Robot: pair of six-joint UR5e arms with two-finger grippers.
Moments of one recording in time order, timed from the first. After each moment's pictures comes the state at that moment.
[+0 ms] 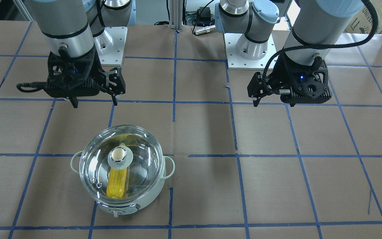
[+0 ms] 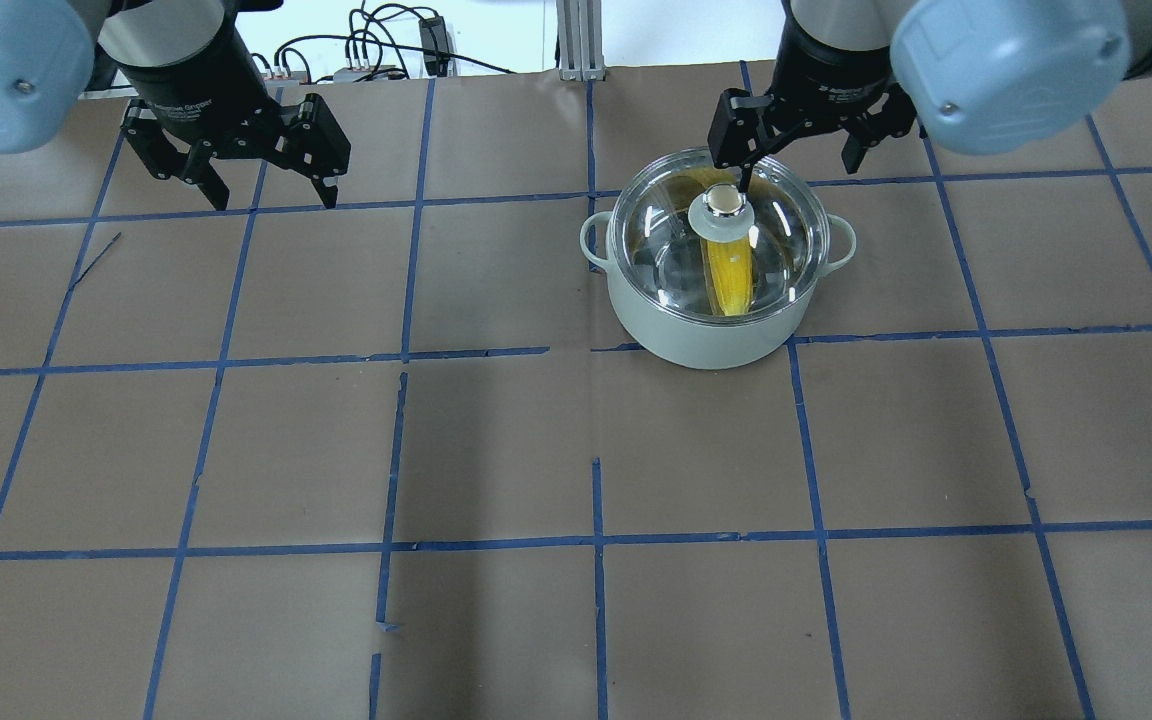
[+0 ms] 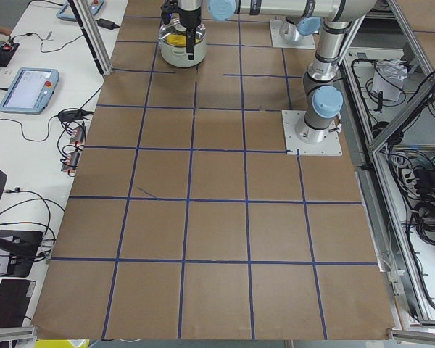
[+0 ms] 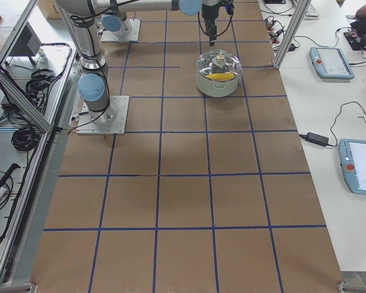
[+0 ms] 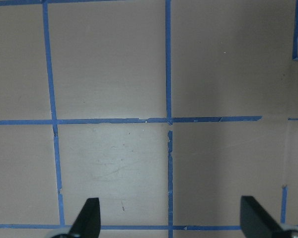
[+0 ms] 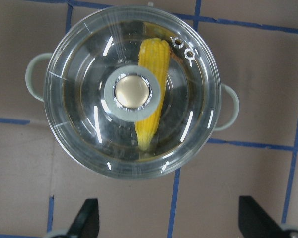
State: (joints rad) left arm -1.57 -1.69 -1.44 -1.58 1.61 0.01; right arm 1.68 -1.49 1.50 -1.67 -1.61 0.00
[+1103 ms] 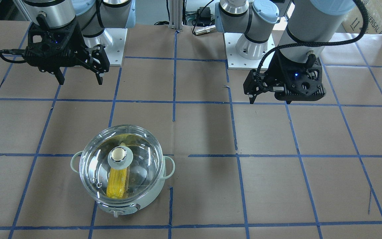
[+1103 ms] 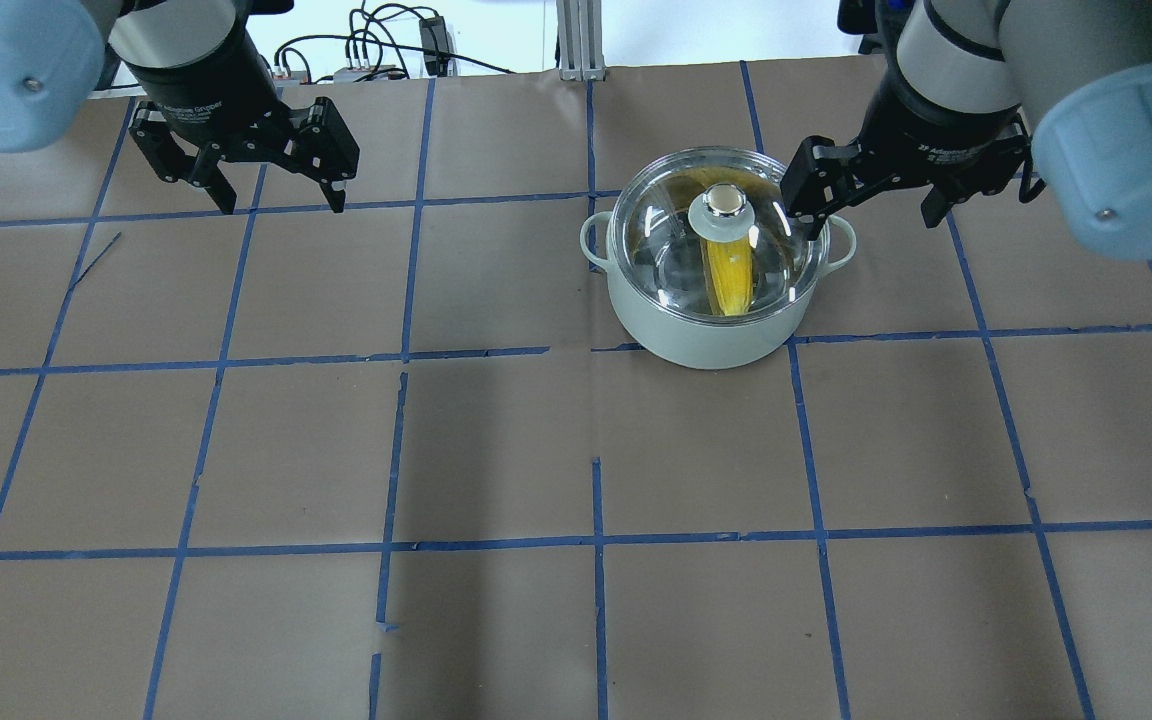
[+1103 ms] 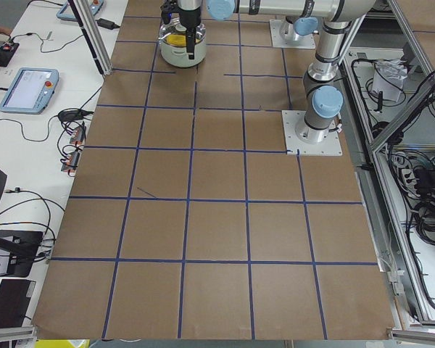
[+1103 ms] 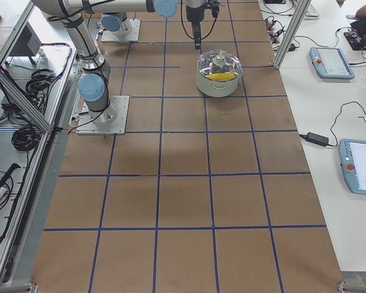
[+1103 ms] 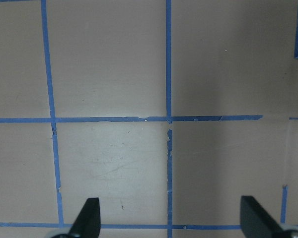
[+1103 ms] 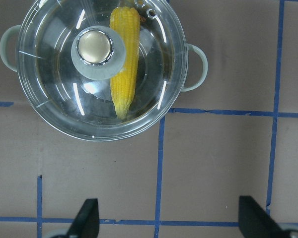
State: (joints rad) left arm -1.60 -1.68 -1.44 -1.60 1.62 0.00; right arm 1.62 -1.61 1.61 -1.67 -1.60 0.00
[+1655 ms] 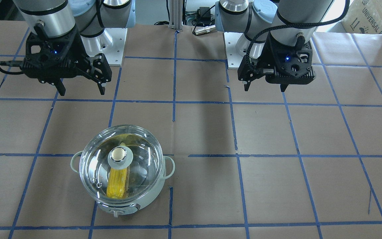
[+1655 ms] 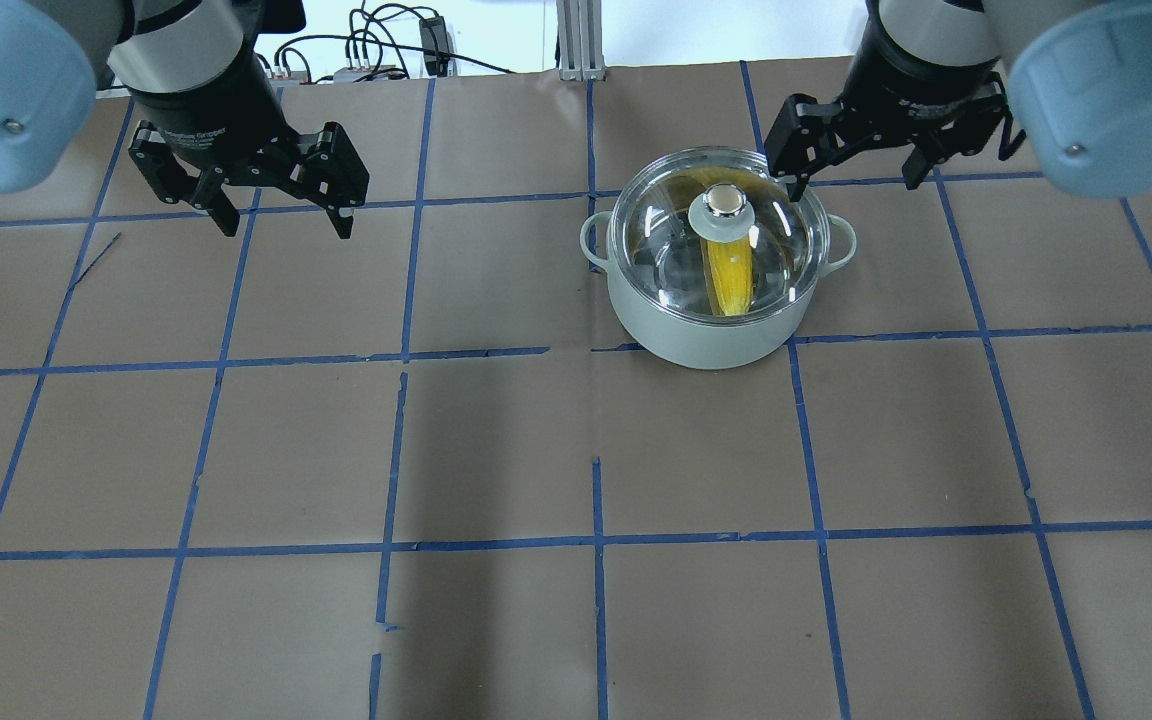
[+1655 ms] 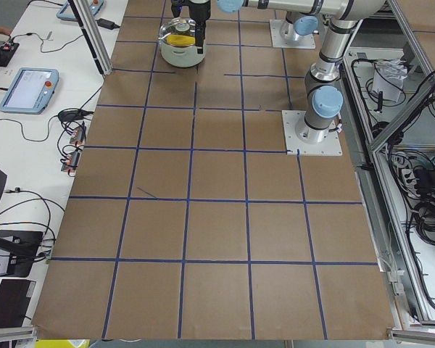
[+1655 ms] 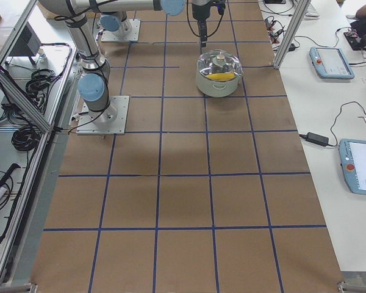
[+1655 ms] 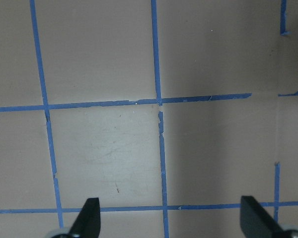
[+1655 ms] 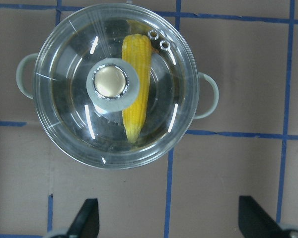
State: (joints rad) left arm -1.62 -1.62 -1.49 -1.62 1.62 0.00; right arm 1.65 -1.50 1.50 -1.69 -1.58 0.00
